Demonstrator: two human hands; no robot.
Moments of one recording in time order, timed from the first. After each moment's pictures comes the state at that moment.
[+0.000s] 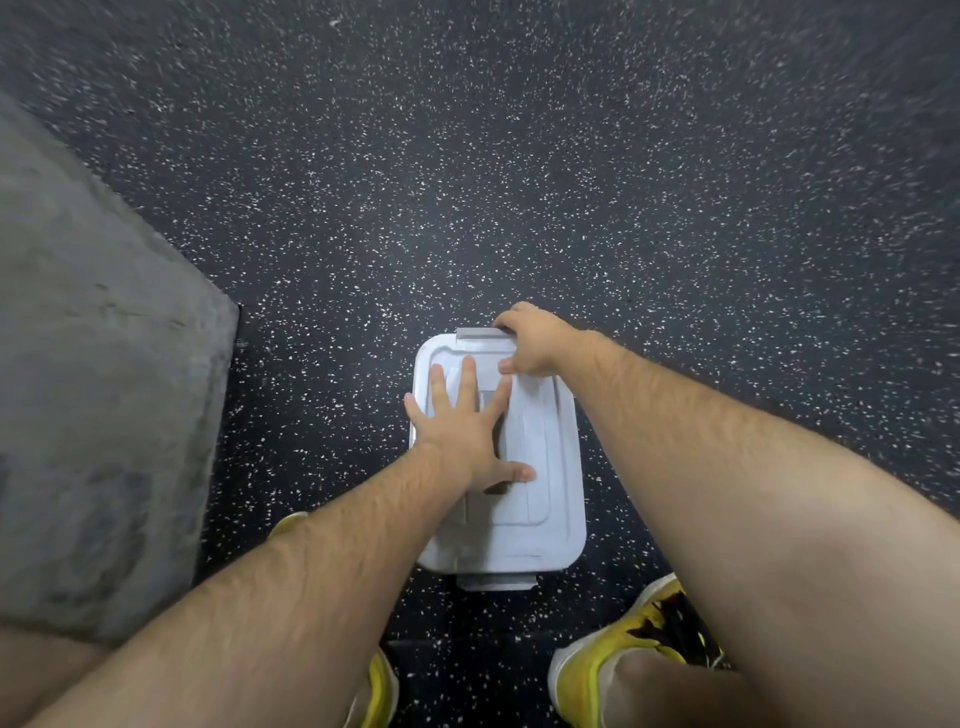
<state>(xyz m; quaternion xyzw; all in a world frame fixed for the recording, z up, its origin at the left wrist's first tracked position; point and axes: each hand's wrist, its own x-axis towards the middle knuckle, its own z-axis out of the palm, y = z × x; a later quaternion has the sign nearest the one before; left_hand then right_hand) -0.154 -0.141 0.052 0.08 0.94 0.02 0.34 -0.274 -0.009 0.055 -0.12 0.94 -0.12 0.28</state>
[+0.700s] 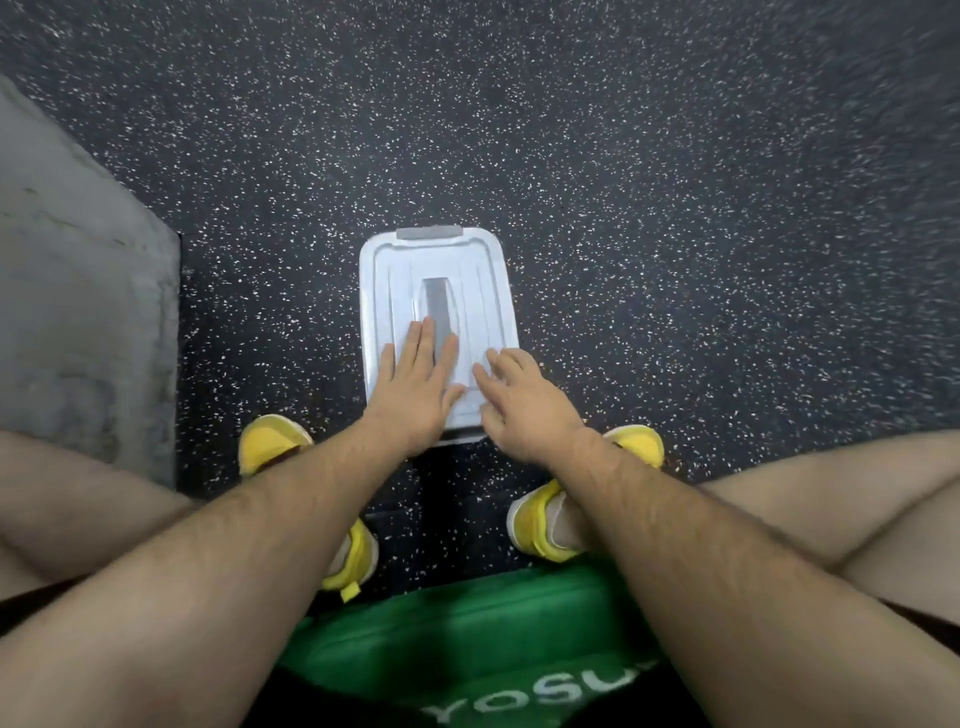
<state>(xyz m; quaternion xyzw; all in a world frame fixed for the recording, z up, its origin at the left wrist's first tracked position) -0.047 -0.156 0.033 0.20 0.95 0.03 0.23 -0.014 0.027 0.064 -0.17 0.96 -0.10 0.18</state>
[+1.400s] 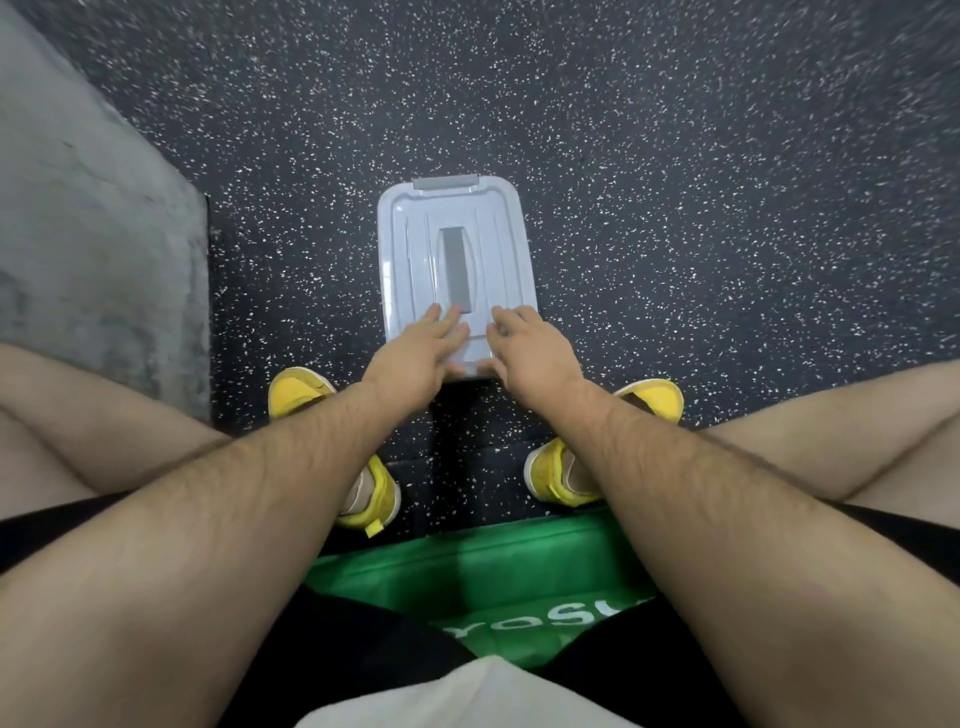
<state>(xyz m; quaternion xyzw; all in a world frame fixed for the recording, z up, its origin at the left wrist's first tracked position) -0.028 -0.181 0.037 0.25 0.93 0.12 0.23 -0.010 0.011 0.048 -0.19 0.97 -0.02 0.13</state>
